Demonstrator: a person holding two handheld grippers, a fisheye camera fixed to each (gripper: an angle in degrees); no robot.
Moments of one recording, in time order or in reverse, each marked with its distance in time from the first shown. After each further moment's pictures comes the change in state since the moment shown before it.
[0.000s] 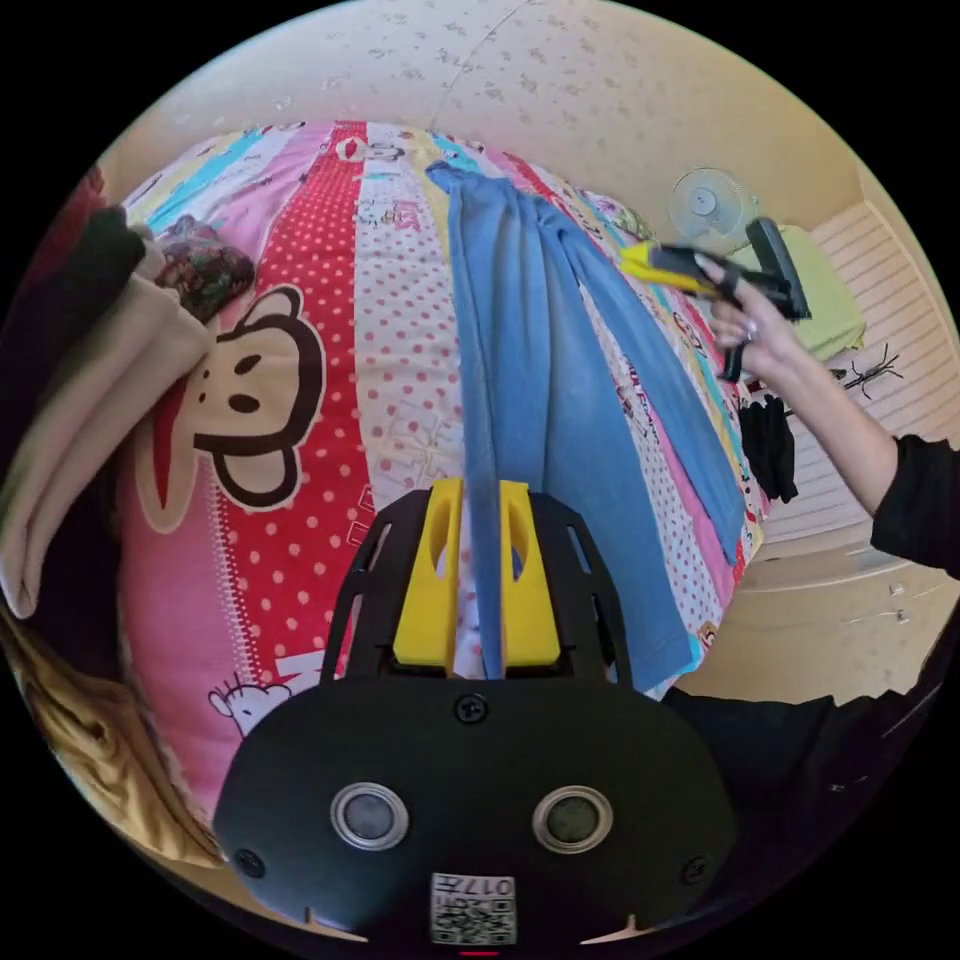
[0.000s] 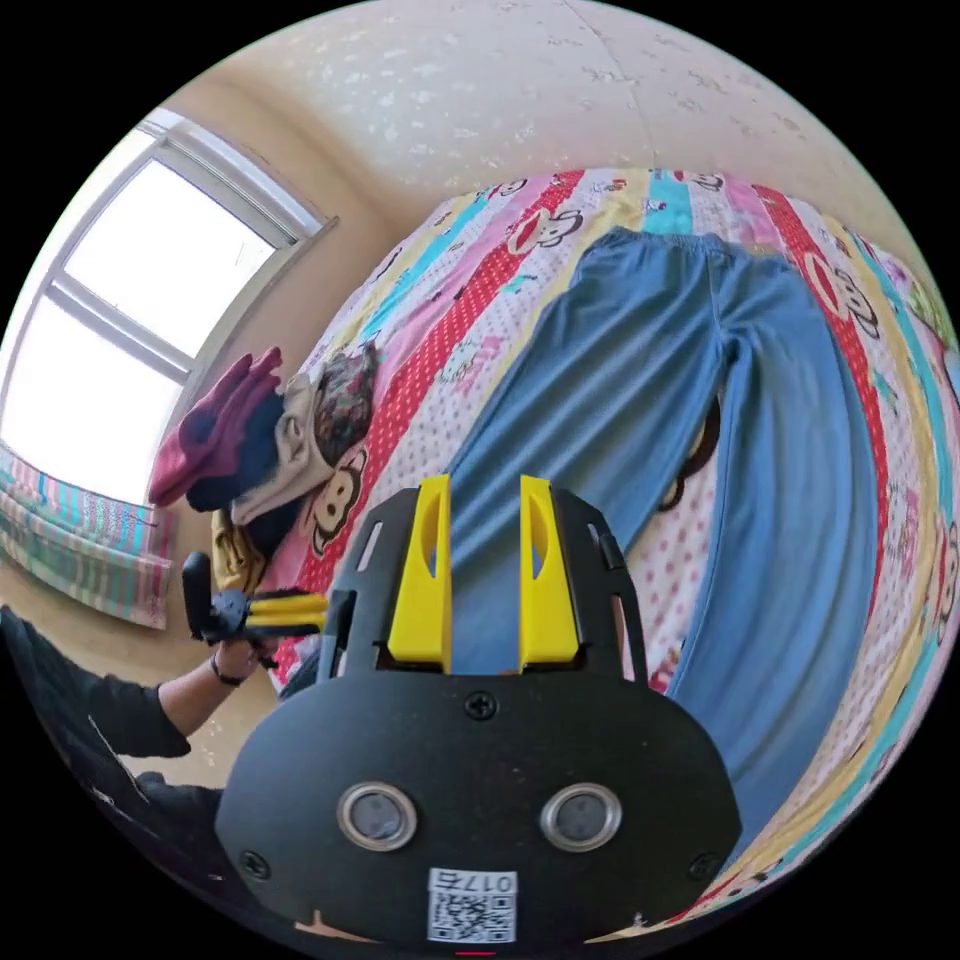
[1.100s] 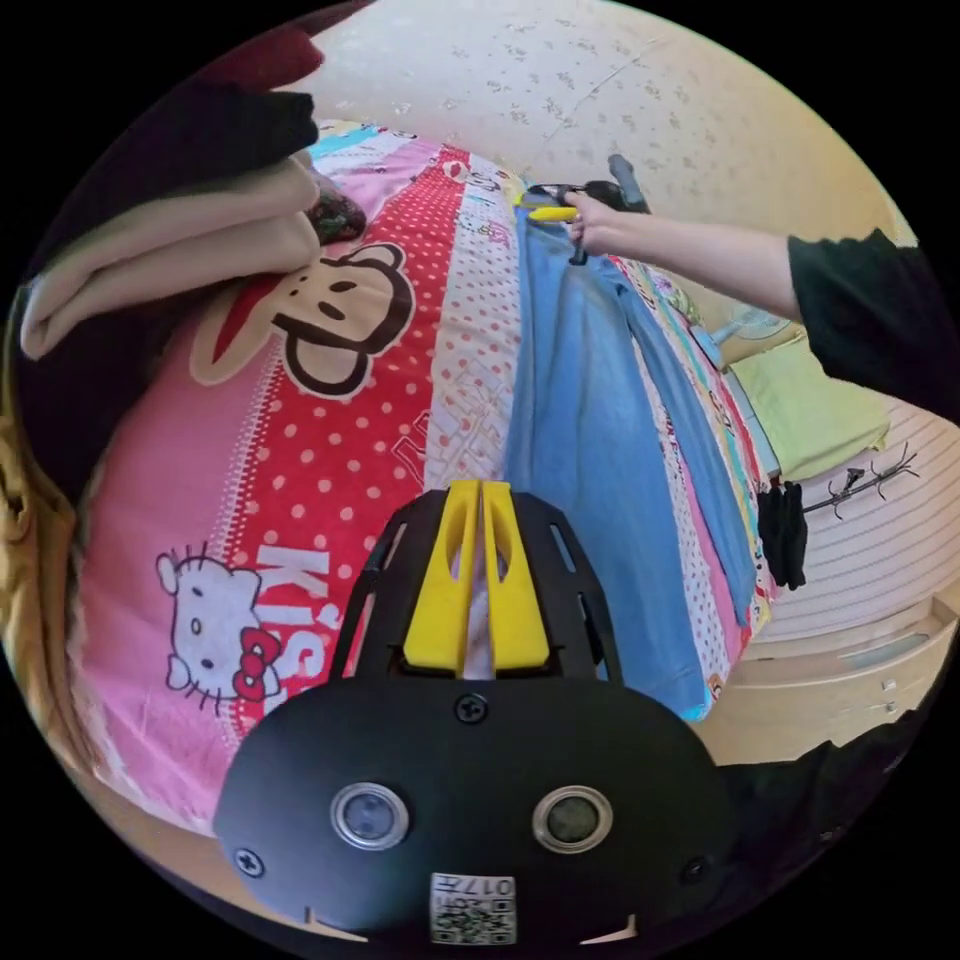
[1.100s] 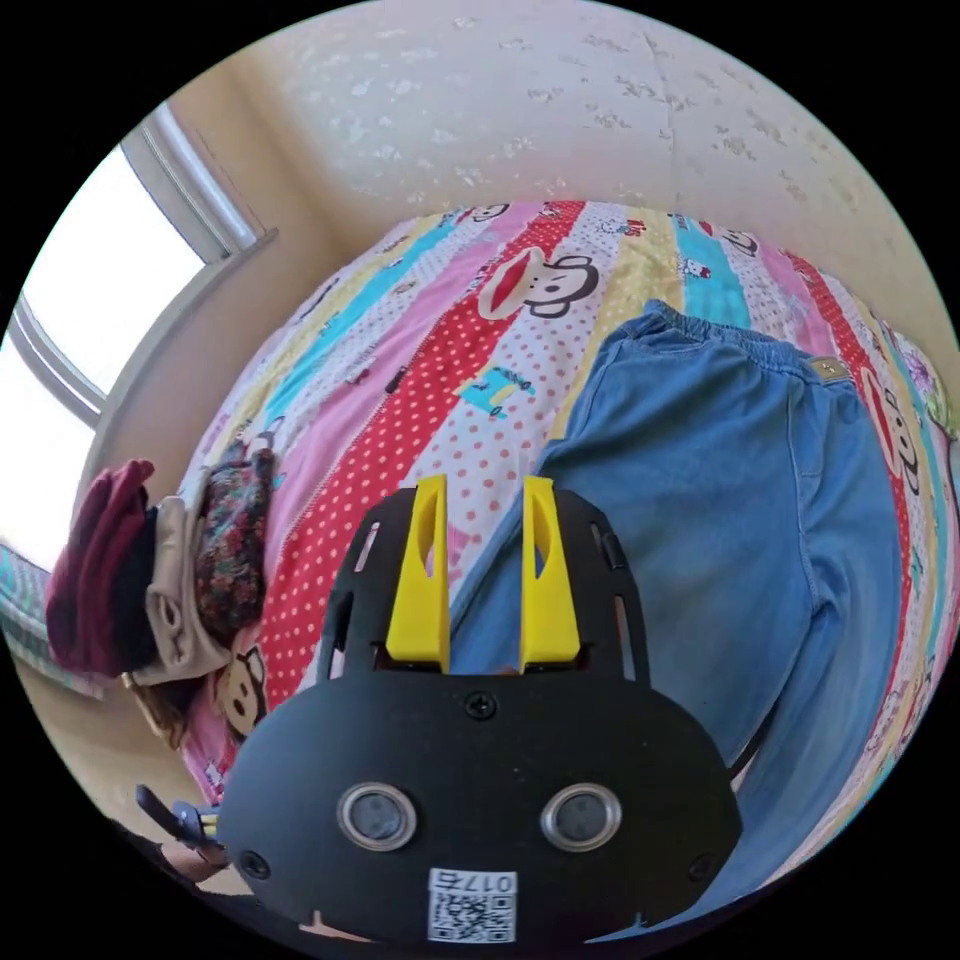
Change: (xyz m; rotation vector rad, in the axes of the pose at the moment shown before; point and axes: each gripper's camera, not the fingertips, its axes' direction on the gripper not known) left arm -0.068 0.034 -0.105 0.207 -0.050 -0.222; right arm -0.055 -0.186 0.163 0.085 0.156 -0.014
